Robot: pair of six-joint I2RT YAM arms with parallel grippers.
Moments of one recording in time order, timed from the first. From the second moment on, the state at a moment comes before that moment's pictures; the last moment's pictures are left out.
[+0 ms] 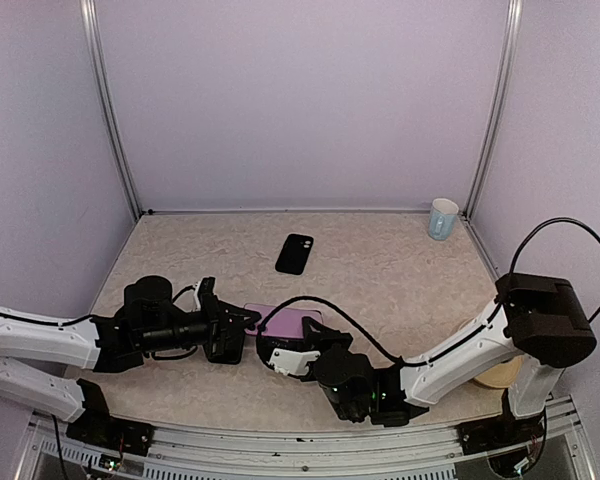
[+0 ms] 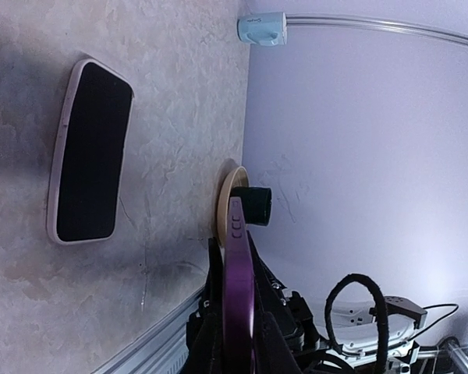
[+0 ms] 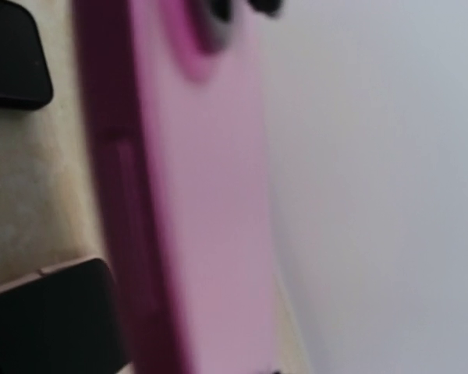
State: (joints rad) left arm -0.92 1.14 0.40 0.48 0.18 -1.46; right arm 1.45 1.85 0.81 0.78 1.04 -0.90
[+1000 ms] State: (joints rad) left arm -0.84 1.08 0.36 0.62 0.25 -1.27; right arm 1.45 1.71 0.78 0.58 0.94 -0.73
